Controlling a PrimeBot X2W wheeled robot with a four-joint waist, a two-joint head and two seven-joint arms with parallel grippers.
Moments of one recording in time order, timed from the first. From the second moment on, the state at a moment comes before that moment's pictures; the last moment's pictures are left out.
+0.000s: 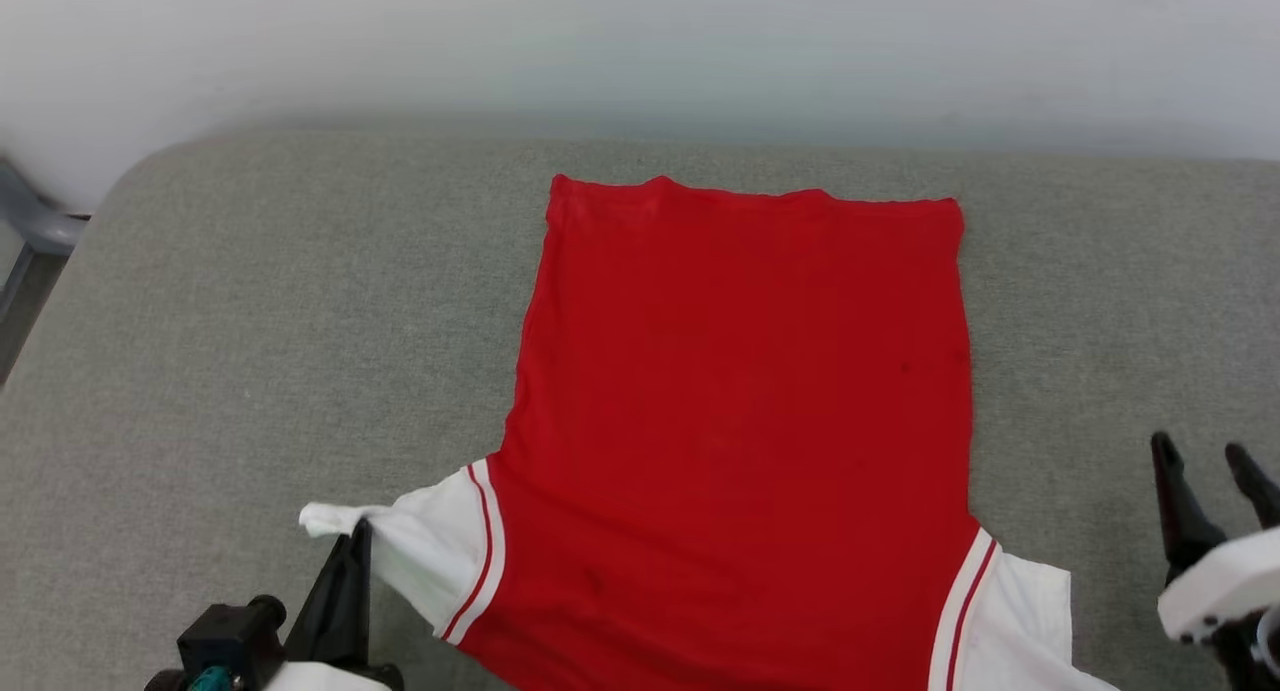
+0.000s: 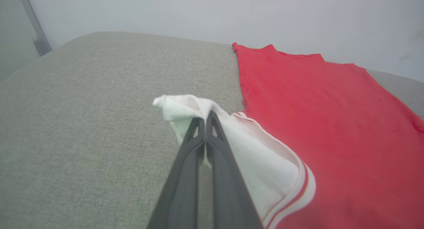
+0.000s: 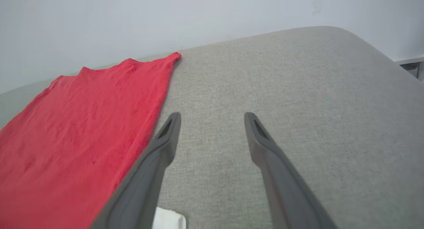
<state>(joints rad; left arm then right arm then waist) 0.11 0.27 -0.17 0.09 -0.43 0.06 -0.26 -0.02 -0.15 -0.25 0.09 0.33 0.13 0.12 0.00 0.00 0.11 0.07</state>
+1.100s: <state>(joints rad) -0.20 0.09 -0.19 0.00 -0.28 -0.10 -0.26 -1.08 -0.38 -0.10 0.79 0.25 0.13 0.74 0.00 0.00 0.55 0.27</state>
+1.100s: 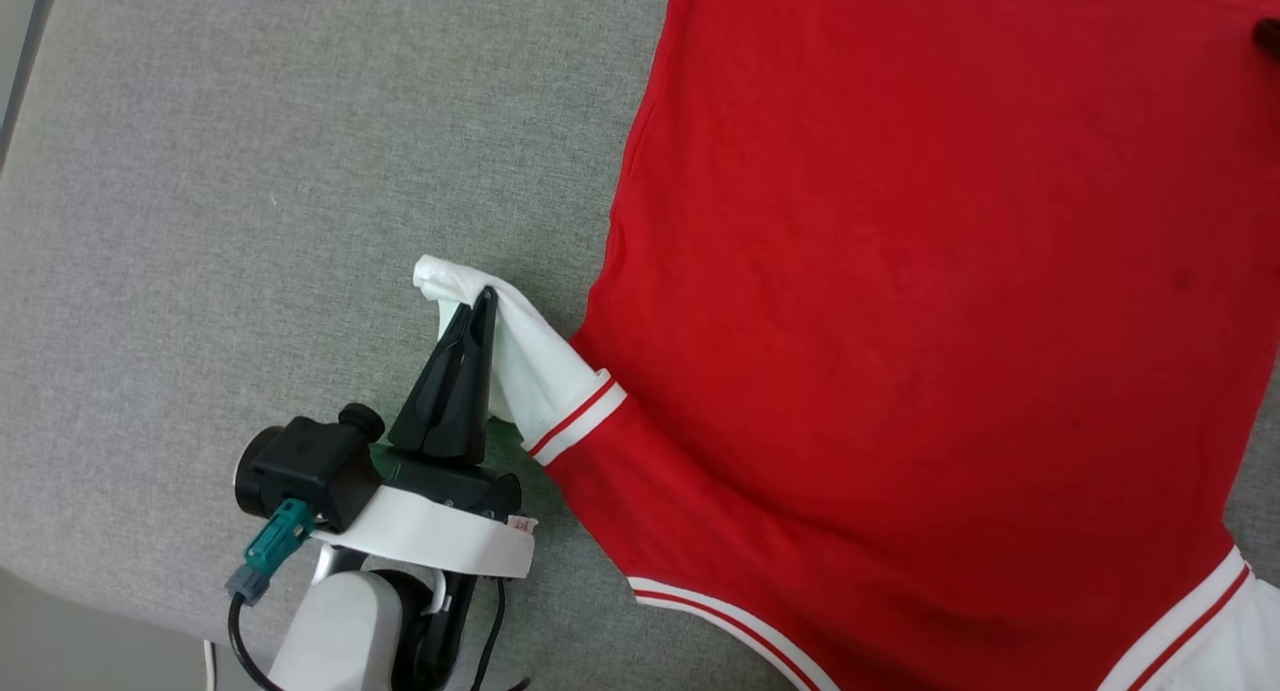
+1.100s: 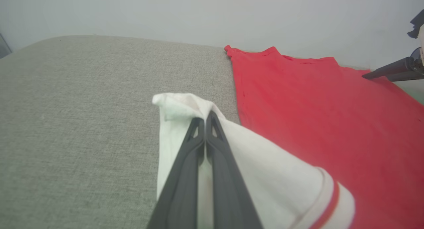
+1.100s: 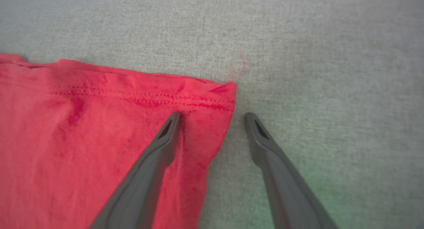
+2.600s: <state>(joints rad) 0.04 0.12 0.01 0.18 -0.27 -0.09 -0.23 0.01 -0.32 -0.27 -0.02 0.44 0.13 0.81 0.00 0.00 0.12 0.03</state>
